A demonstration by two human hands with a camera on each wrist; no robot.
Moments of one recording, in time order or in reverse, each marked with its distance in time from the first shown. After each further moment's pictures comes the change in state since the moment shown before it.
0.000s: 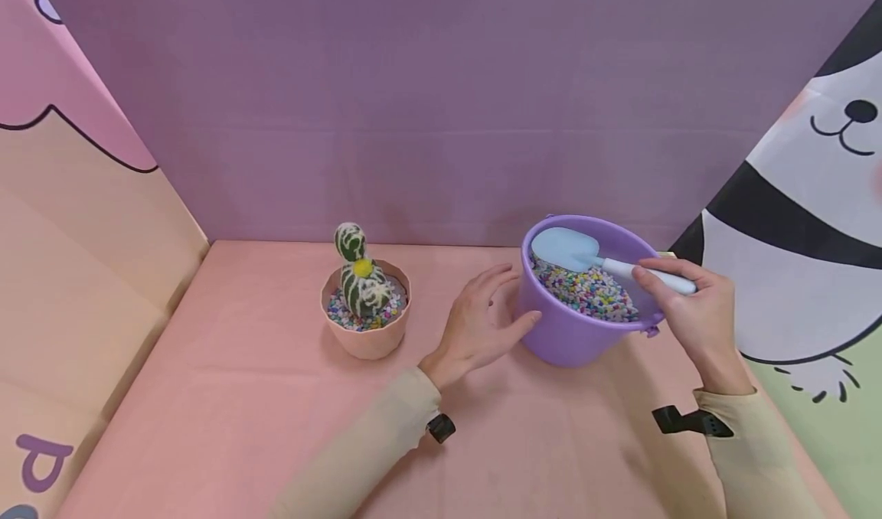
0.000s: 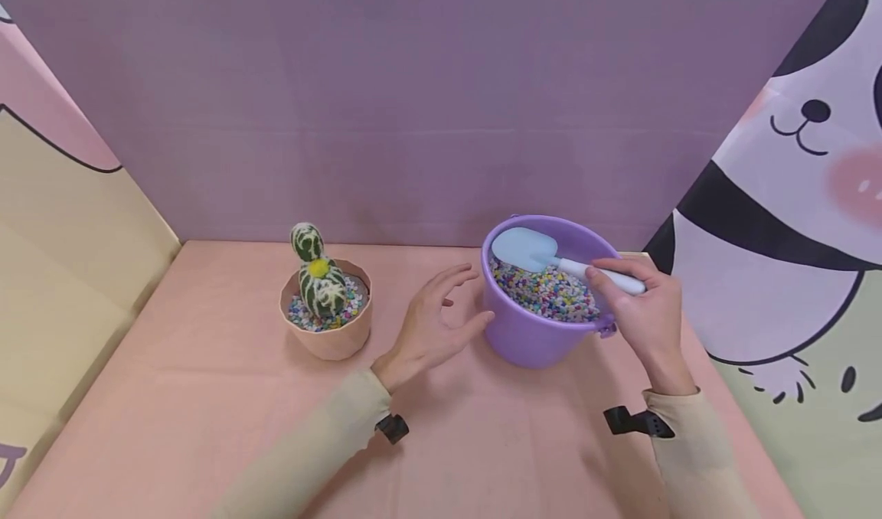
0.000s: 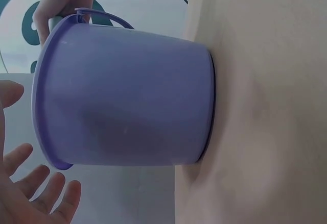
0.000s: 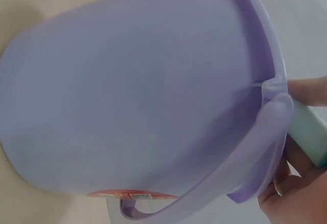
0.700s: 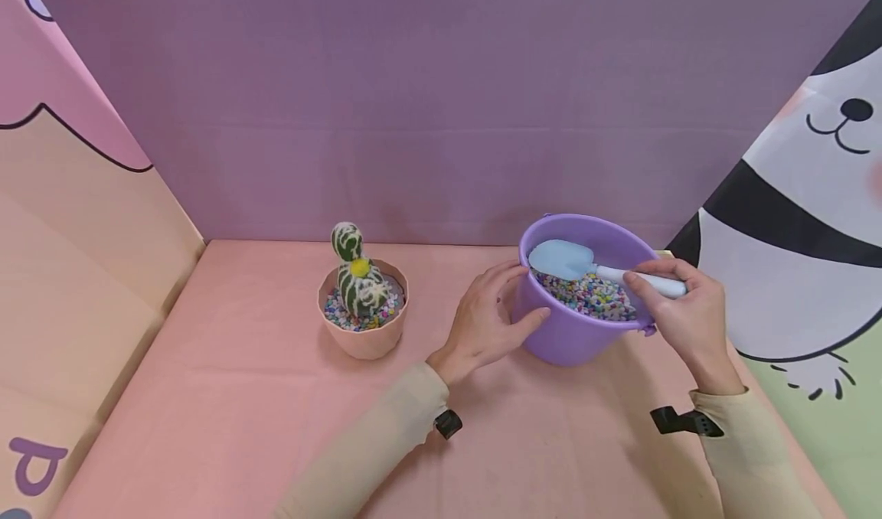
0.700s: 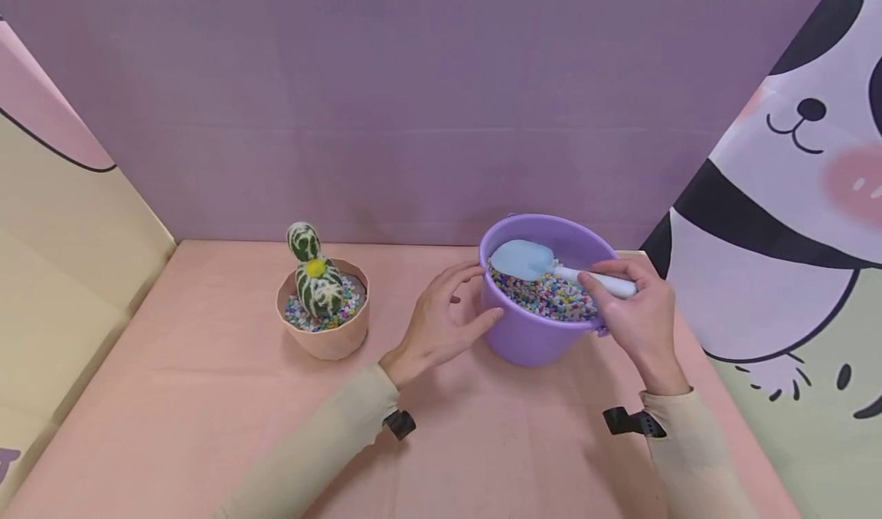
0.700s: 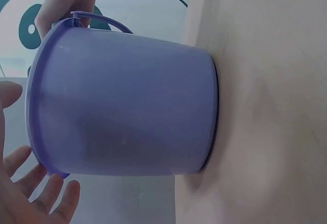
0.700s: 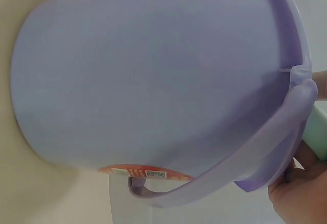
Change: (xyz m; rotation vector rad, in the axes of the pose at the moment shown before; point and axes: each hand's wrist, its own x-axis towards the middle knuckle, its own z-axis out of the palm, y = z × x) left_hand 0.008 0.002 0.011 -0.031 0.015 0.058; right_hand -0.003 0.011 0.001 -0.074 -0.027 -0.048
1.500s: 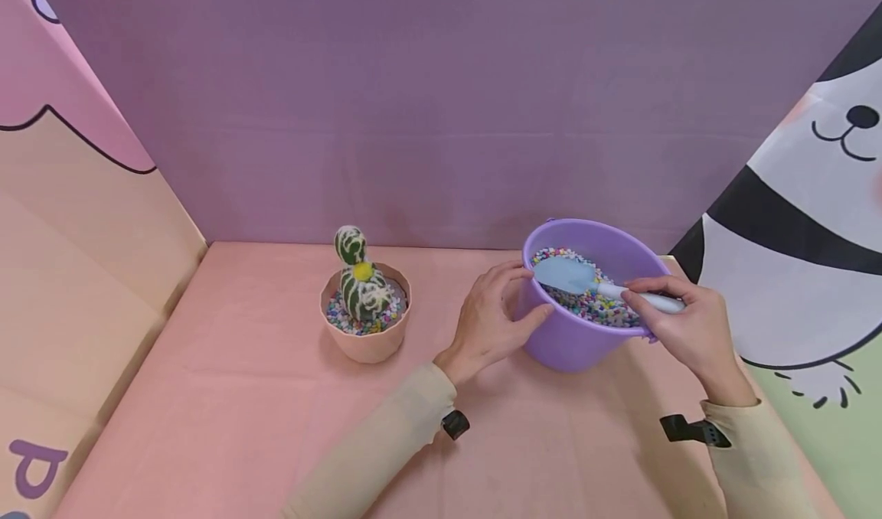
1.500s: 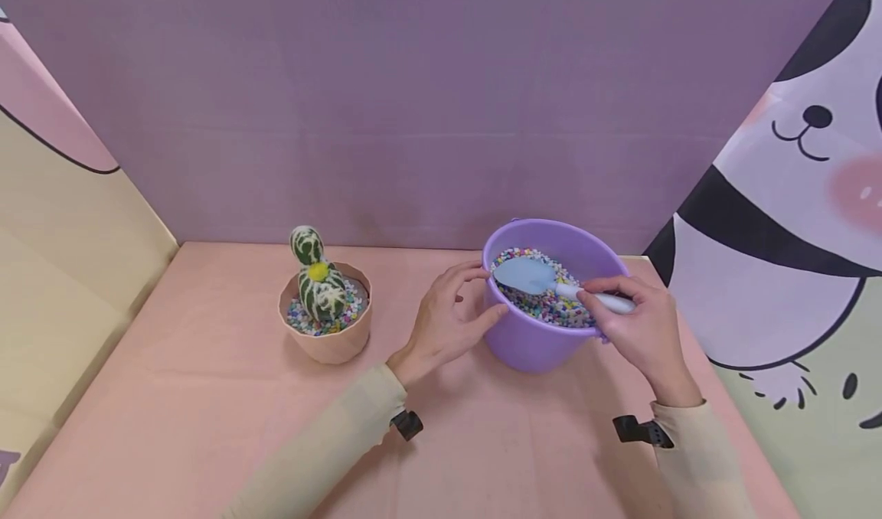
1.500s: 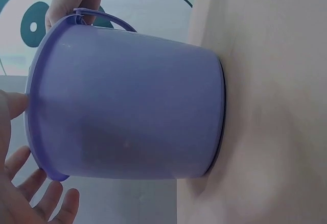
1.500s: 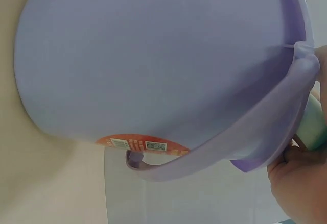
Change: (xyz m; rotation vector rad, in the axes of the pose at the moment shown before) left_hand 0.008 0.001 0.003 -0.006 0.043 -0.026; right_hand -0.003 0.007 -0.003 -0.089 -0.088 -0.195
